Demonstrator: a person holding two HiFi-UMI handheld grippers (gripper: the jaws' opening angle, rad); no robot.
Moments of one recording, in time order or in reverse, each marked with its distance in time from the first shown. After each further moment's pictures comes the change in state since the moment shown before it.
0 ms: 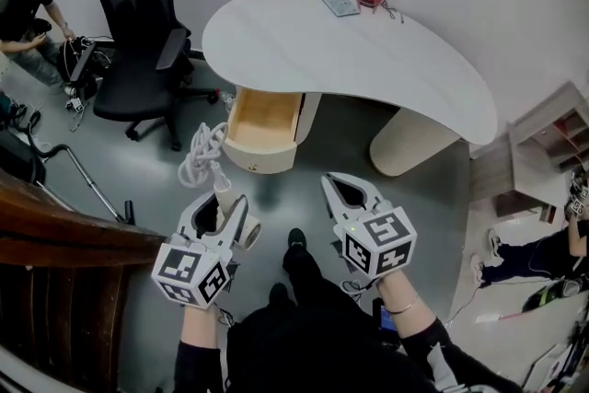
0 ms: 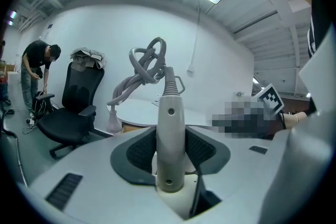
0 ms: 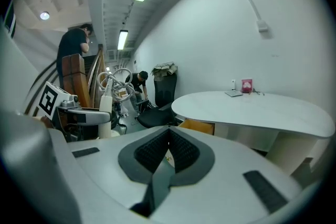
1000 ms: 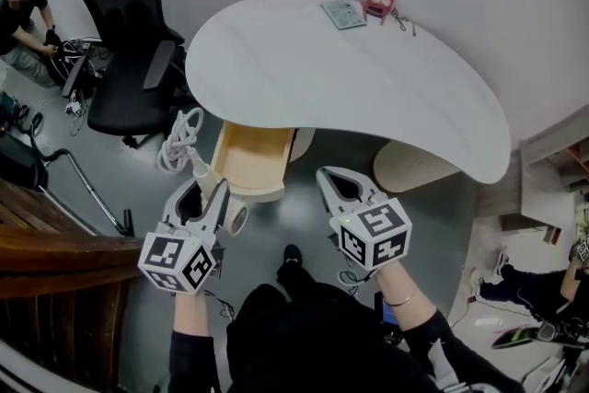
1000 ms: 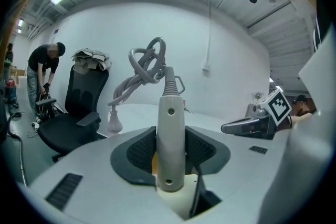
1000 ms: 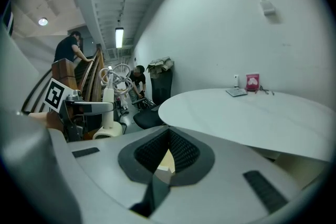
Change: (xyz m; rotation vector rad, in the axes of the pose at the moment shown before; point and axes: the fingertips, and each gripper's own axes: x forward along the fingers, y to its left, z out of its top) left arm 0.132 0.057 0.048 -0.007 -0.013 0.126; right arm 0.089 -0.111 0.041 0.012 0.053 0.069
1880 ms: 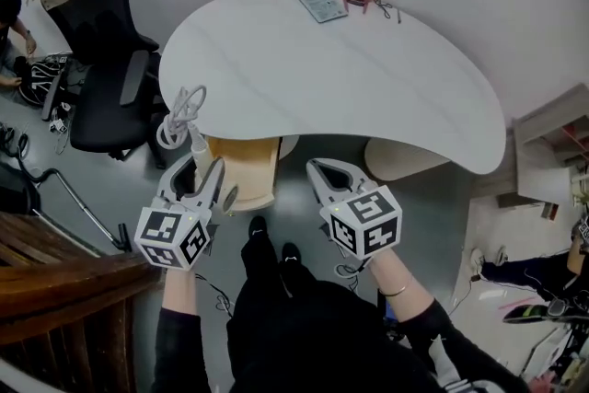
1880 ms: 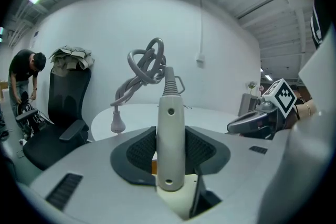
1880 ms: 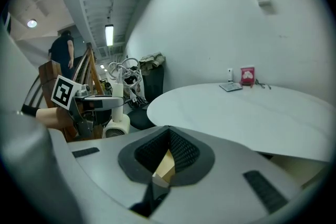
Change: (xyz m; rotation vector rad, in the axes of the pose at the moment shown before) left arm 0.092 0.018 0.009 0.106 0.056 -0.100; right arm 0.037 -0.038 0.003 0.054 0.047 -0.048
